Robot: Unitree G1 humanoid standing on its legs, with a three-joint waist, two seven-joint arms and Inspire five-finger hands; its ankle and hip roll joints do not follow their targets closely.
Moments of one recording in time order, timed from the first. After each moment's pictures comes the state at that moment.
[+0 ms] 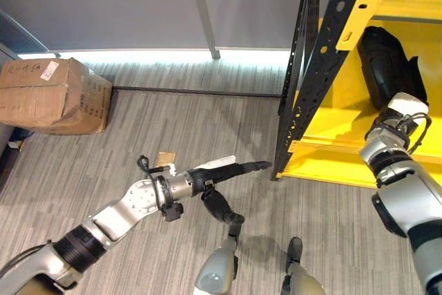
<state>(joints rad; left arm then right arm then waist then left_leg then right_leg) -0.38 0.93 -0.62 -0.12 -0.27 -0.16 -0.43 -1.13 -0.56 0.54 1.38 -0.33 0.46 -0.34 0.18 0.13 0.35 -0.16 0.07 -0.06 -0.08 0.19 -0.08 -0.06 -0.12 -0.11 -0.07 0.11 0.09</state>
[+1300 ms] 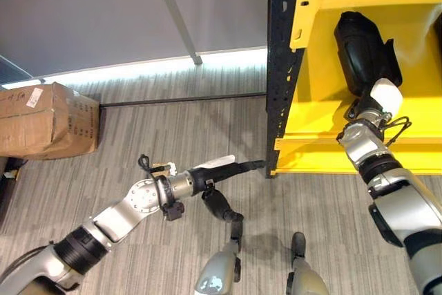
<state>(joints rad) -0.36 0.91 -0.59 -0.17 -0.22 -0.07 -0.43 -1.02 -0.53 0.46 1.03 -0.10 0.39 -0.54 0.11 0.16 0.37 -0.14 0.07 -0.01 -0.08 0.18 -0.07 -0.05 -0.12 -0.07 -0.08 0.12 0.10</state>
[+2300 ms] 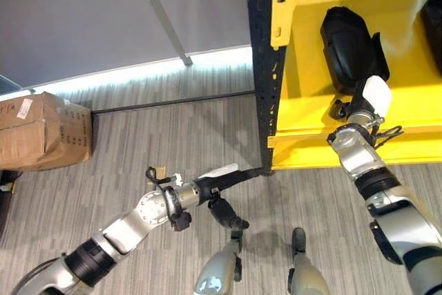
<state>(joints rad) -0.28 0.84 -0.58 -0.20 -0.14 0.00 -0.36 -0.86 -0.52 0.36 0.60 -0.14 0.47 -0.60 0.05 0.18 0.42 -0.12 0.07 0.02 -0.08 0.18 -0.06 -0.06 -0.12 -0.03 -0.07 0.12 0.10</state>
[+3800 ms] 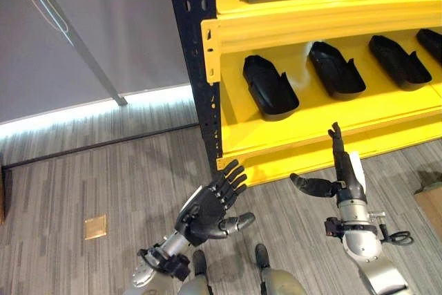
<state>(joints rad) 0.27 0.44 -0.31 -0.08 -0.87 -0.24 -0.55 0.12 -0.48 0.16 -0.14 0.10 -0.12 -0.37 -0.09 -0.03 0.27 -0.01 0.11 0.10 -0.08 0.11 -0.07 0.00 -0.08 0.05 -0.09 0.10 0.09</state>
